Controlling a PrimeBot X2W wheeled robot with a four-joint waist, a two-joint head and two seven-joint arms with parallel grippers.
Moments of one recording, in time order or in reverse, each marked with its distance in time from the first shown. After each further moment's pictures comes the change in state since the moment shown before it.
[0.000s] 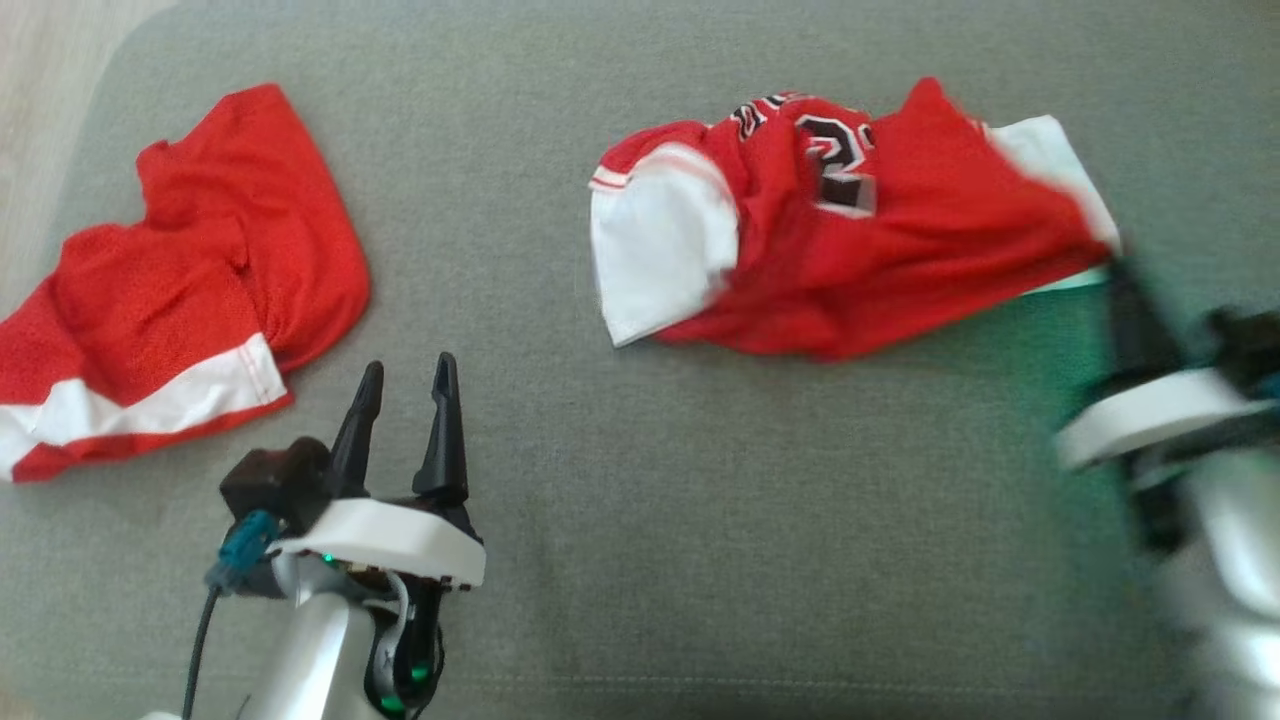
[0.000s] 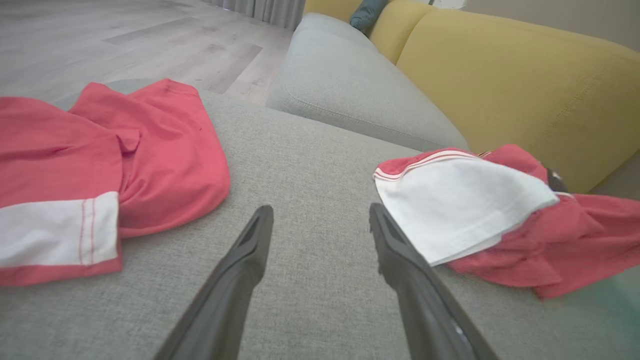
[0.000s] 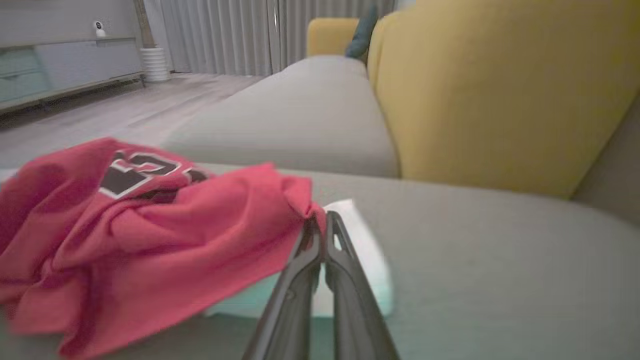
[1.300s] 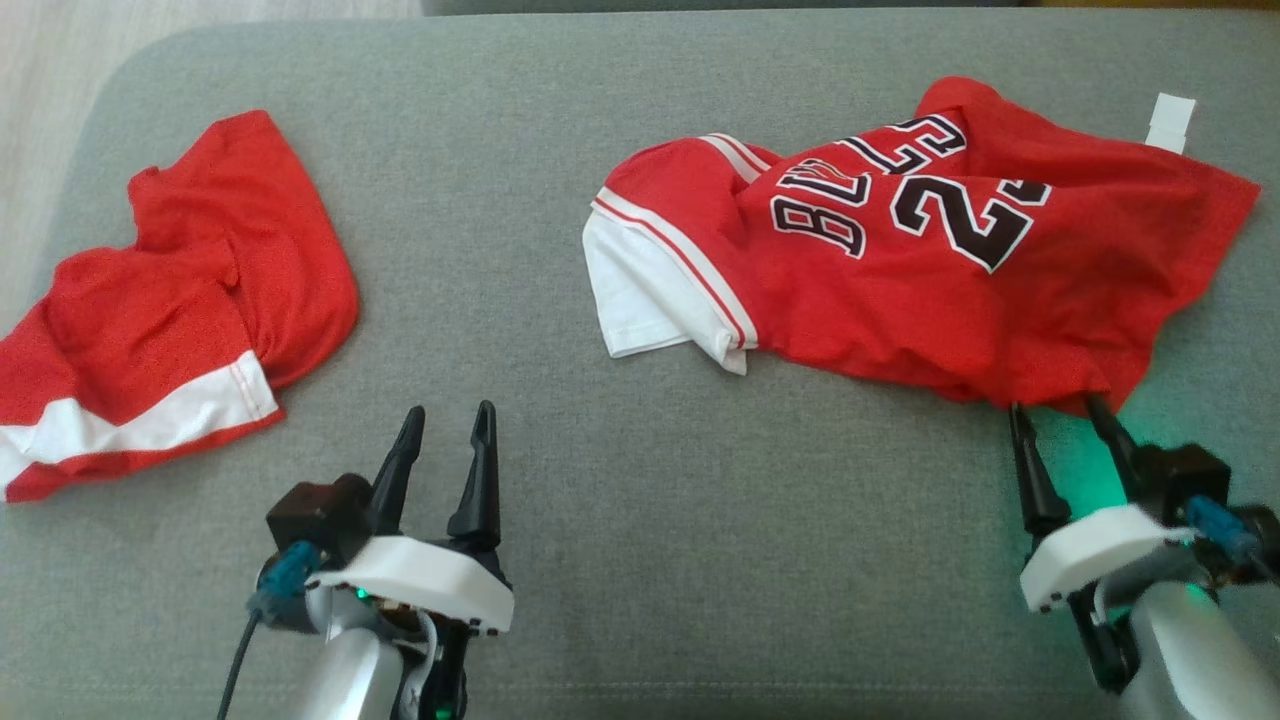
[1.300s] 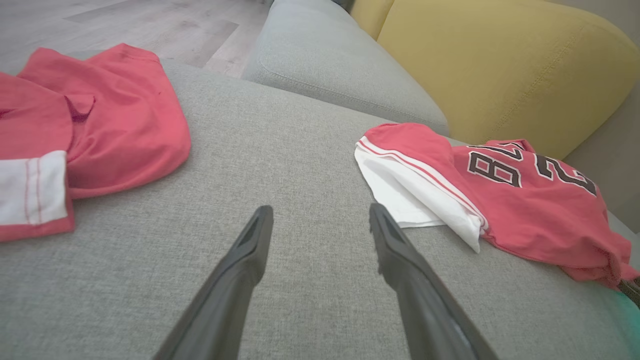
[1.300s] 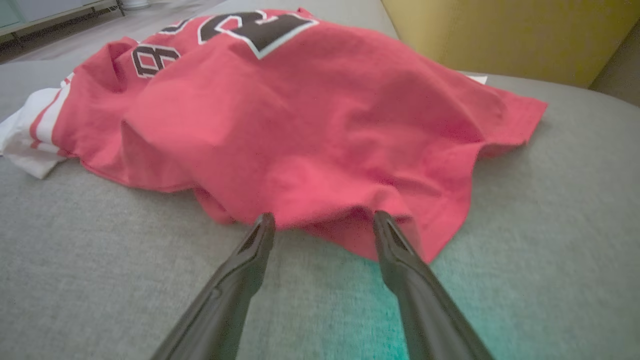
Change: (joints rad) left arm 0.047 0.002 -0.066 0.024 -0.018 -0.002 0.000; right arm 0.152 -0.011 -0.012 0.057 -0.053 0.001 0.007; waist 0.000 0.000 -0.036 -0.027
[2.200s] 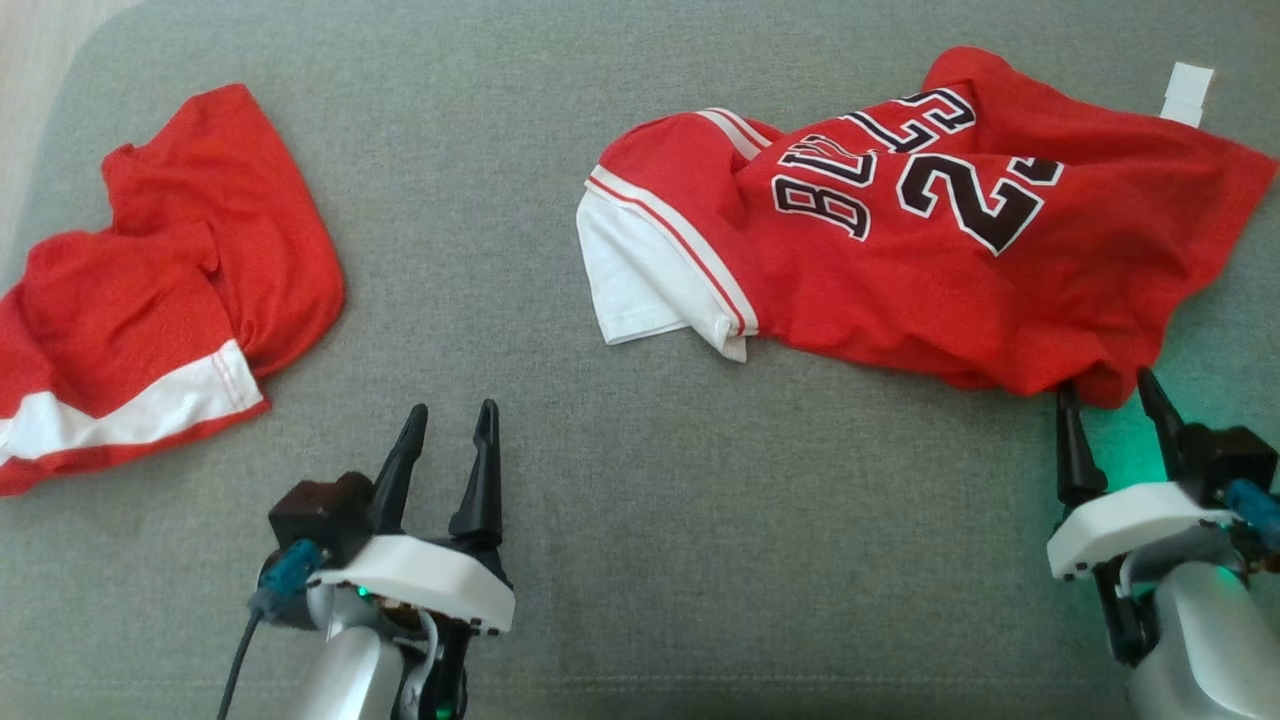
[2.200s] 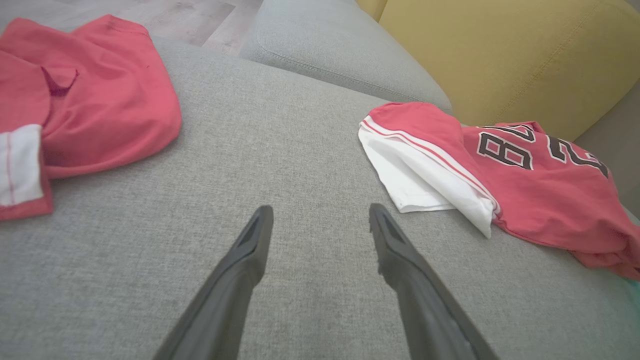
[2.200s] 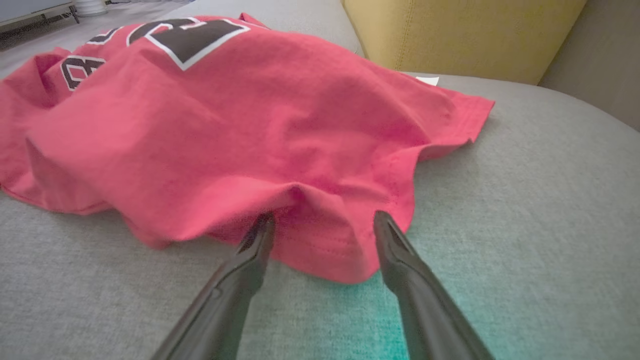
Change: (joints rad) left arm -0.002 0.001 -0.001 0.001 0.007 -0.011 0.000; right arm -0.013 0.050 -0.160 -0.027 -0.077 0.000 0.000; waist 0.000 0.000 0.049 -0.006
